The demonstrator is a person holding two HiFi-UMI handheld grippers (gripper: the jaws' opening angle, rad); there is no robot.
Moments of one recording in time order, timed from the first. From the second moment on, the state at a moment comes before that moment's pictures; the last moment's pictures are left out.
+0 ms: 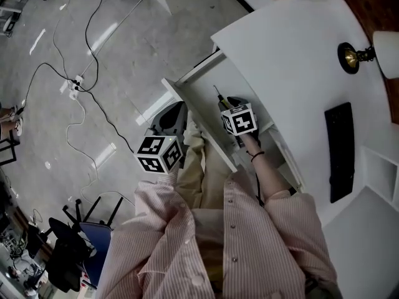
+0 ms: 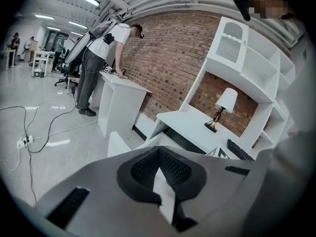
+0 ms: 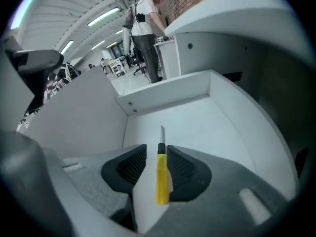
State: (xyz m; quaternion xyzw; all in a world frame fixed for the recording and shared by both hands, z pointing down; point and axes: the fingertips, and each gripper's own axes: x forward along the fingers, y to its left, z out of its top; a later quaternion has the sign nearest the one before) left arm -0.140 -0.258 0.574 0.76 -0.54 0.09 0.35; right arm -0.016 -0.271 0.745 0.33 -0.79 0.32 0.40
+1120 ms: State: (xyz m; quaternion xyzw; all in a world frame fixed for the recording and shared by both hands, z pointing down) left arm -0.124 -0.257 0.593 0.78 -0.51 0.11 0.35; right arm -0.014 -0.255 0.797 0.31 -0.75 0.28 0.51
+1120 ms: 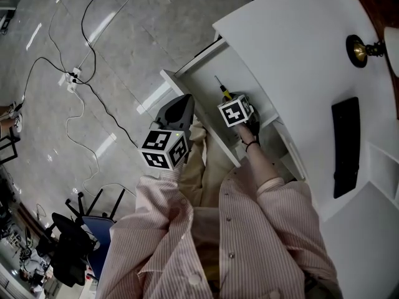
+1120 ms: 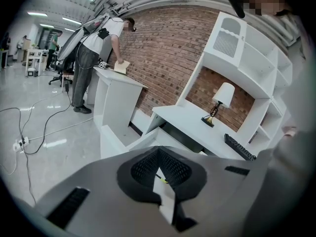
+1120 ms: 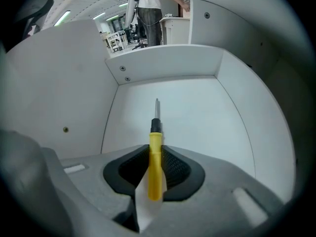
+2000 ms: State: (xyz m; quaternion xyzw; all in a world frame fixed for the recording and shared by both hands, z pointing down) left arm -0.132 -0.251 0.560 0.79 -0.51 0.11 0.32; right arm -0.021 -0.259 0.720 0.33 -0.80 0.25 0.43
